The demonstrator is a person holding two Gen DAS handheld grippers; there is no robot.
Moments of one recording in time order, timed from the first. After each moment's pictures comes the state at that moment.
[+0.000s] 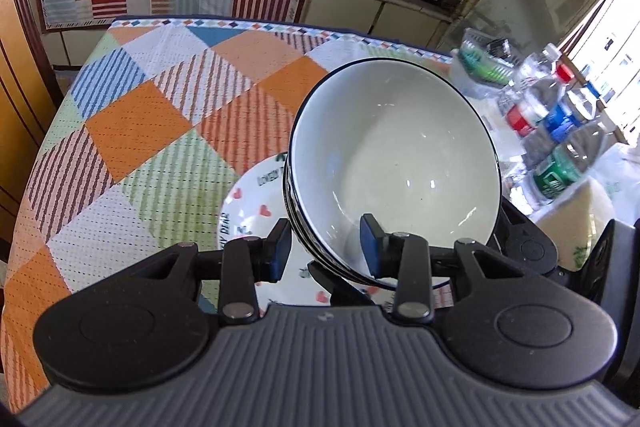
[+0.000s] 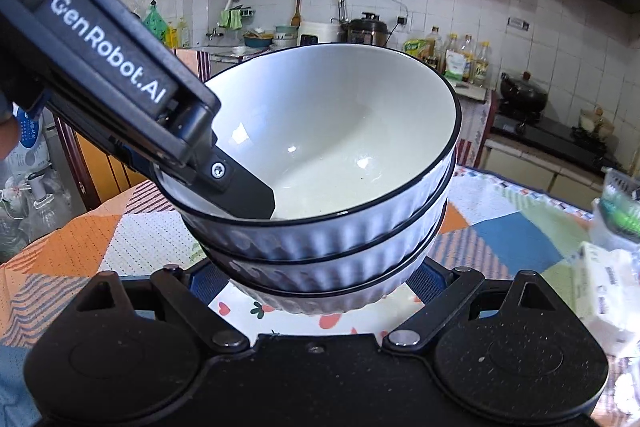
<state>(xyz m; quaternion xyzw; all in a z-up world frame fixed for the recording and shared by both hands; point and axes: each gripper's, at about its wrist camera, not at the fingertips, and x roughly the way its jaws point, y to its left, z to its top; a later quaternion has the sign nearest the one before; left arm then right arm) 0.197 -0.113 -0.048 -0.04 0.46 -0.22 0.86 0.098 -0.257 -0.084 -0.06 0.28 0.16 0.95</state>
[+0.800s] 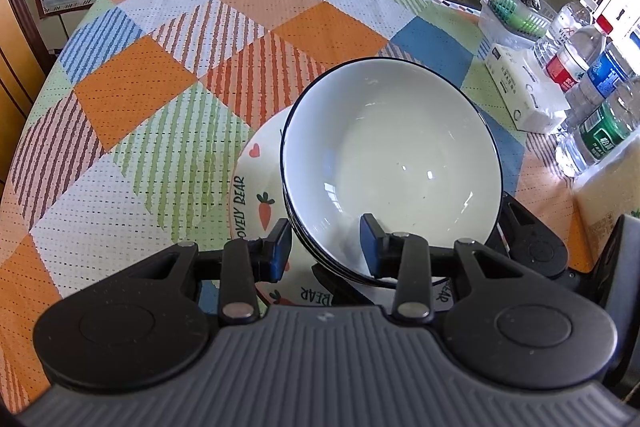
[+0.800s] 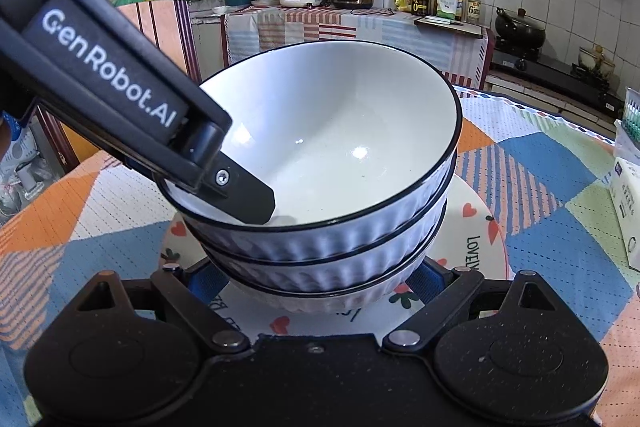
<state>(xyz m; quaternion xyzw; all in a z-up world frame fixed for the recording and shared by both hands) 0.212 -0.120 -0.110 -0.01 0.50 -0.21 0.84 0.109 -0.242 -0.142 -0.03 0.34 0.13 0.93</state>
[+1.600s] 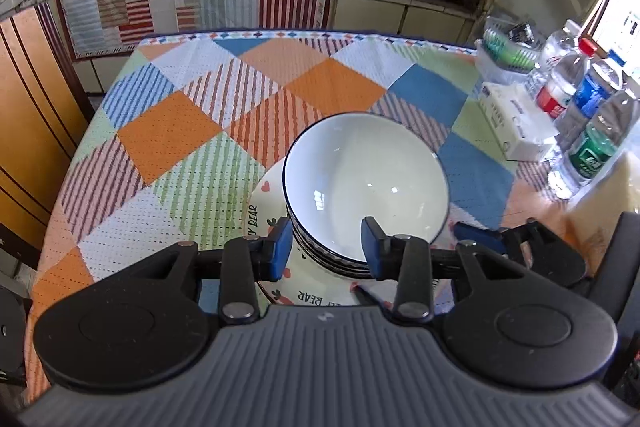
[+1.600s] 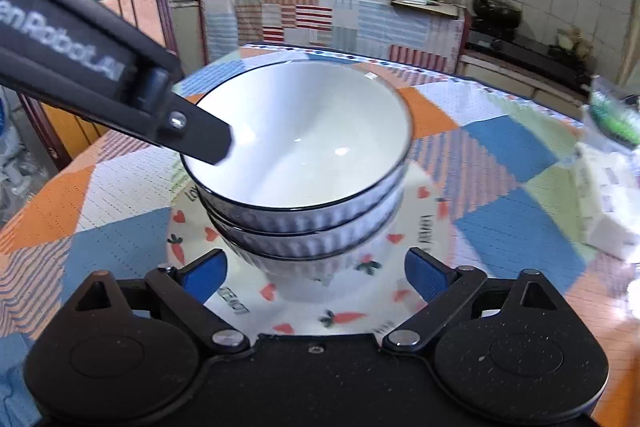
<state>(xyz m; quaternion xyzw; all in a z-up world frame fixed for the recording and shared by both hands) 0.163 -0.124 -0.051 0.01 0.43 -0.17 0.89 0.096 -0.248 -0.107 -0.04 0.39 0.08 0.92</state>
